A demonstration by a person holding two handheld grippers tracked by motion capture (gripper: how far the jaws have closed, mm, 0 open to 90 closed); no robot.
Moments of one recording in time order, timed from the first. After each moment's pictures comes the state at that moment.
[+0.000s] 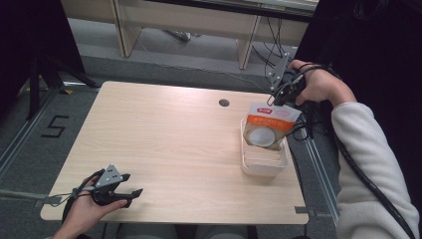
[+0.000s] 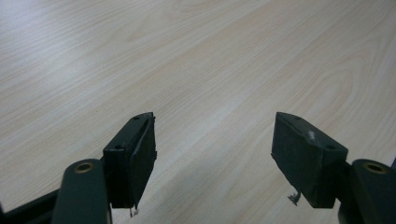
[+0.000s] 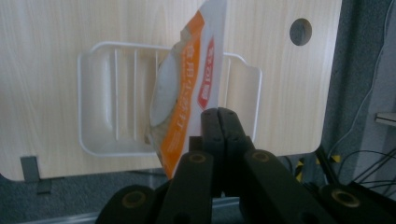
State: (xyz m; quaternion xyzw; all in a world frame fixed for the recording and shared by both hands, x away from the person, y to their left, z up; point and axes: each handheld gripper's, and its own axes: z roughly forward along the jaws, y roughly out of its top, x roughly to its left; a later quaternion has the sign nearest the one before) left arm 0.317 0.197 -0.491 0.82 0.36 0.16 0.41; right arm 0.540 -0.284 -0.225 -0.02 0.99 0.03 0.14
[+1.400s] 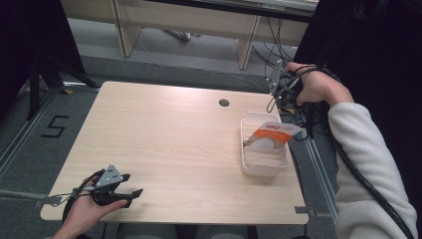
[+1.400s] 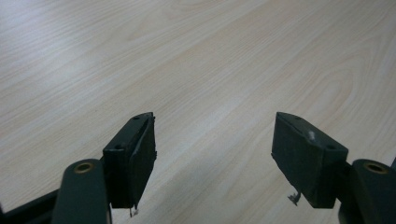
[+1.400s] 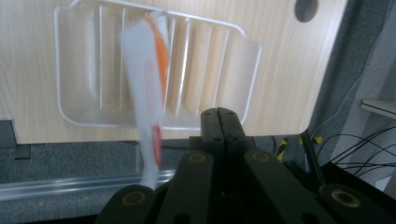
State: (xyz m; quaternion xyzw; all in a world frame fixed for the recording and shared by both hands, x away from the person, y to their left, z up) left arm 0.317 0.196 -0.491 0.82 0.37 0.16 0.41; right arm 0.540 -0.282 -0.229 -0.03 0.99 -0.04 0.15
